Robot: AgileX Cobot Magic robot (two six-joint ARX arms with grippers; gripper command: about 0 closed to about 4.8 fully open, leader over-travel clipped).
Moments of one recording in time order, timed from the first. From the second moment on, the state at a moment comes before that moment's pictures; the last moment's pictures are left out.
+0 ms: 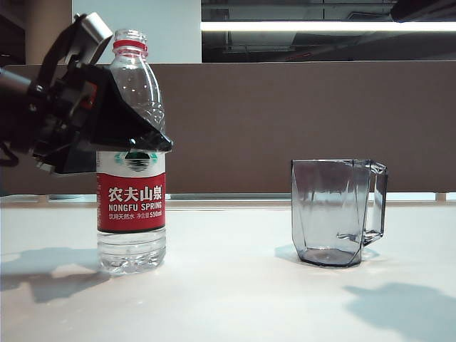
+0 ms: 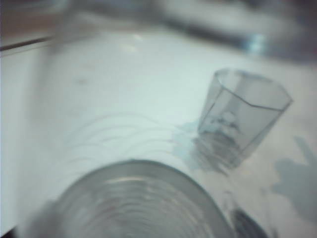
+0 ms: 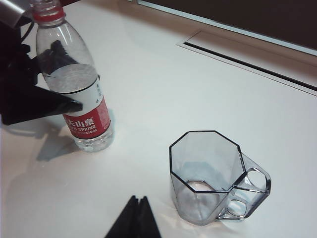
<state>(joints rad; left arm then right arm) -0.41 1.28 0.35 0.64 0.54 0.01 0.88 0.43 0.52 -0.40 0.21 0.06</state>
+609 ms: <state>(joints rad) -0.41 1.35 0.35 0.75 0.53 -0.02 0.88 0.43 0.52 -0.40 0.21 0.06</state>
